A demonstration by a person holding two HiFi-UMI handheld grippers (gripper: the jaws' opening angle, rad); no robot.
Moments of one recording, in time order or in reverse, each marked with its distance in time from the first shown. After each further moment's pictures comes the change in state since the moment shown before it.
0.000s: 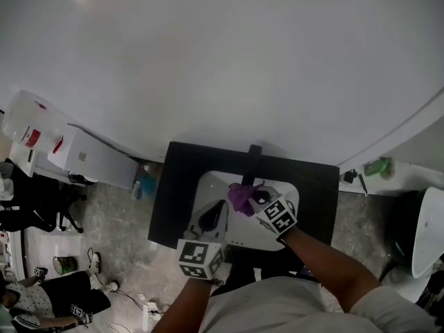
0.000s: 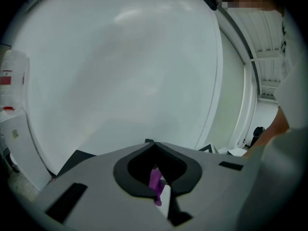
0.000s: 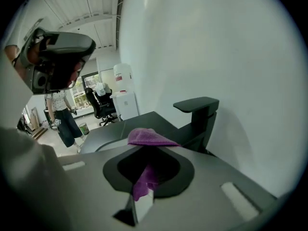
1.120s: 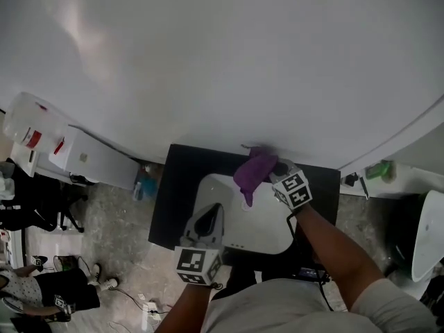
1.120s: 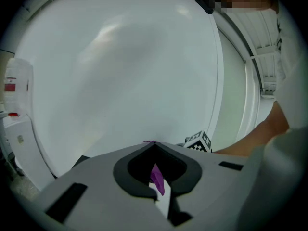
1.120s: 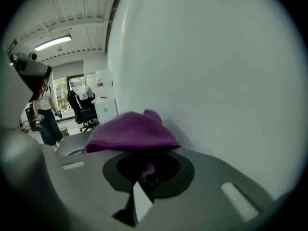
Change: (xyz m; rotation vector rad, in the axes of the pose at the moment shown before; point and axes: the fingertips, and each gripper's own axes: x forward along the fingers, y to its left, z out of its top) left arm -0.005 0.007 0.012 0.013 -0.043 0.055; right arm -0.013 -0.123 0.040 0.007 -0.089 -0.174
